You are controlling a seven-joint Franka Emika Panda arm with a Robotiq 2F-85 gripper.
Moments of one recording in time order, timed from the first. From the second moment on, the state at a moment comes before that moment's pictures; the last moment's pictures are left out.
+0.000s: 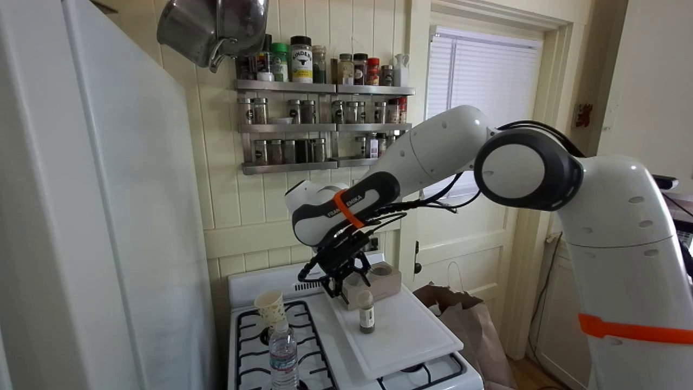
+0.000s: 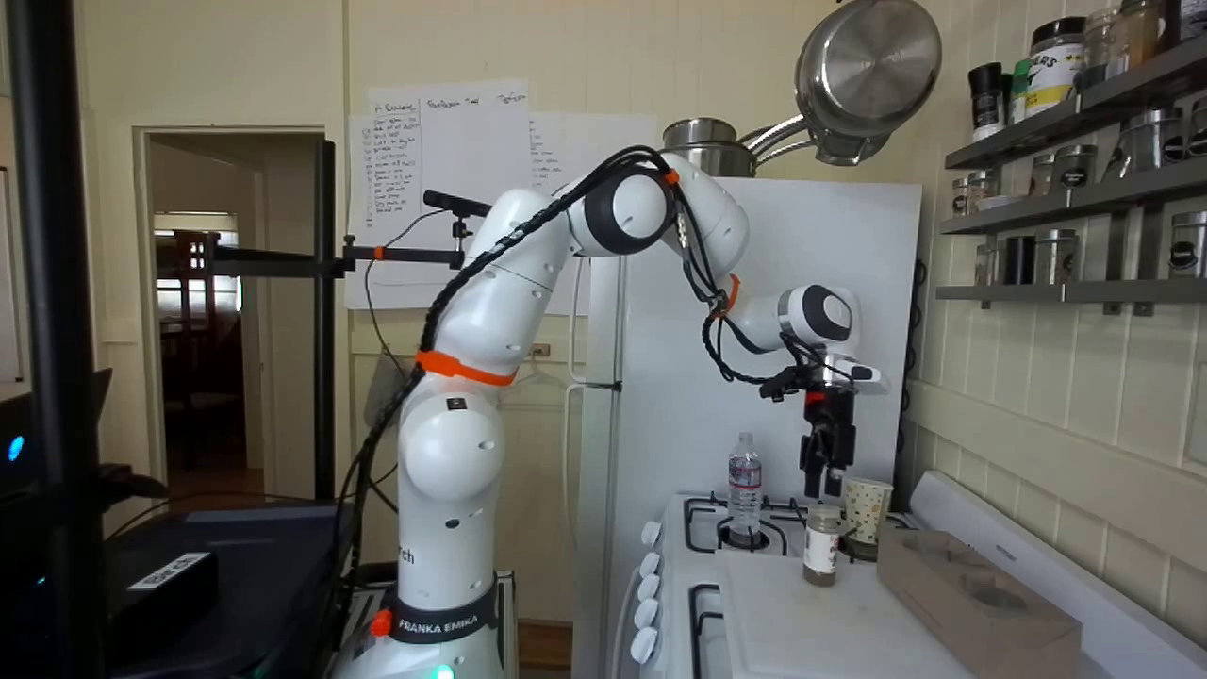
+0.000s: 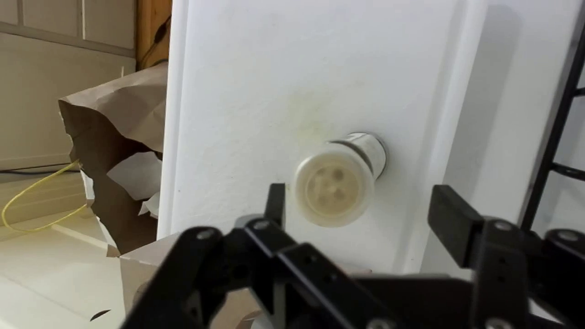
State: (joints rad) arm 0.18 0.35 0.07 -1.75 -0.35 1.71 0.58
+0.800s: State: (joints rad) arm 0.20 0.47 0.03 -1.61 -0.35 1.58 0.58
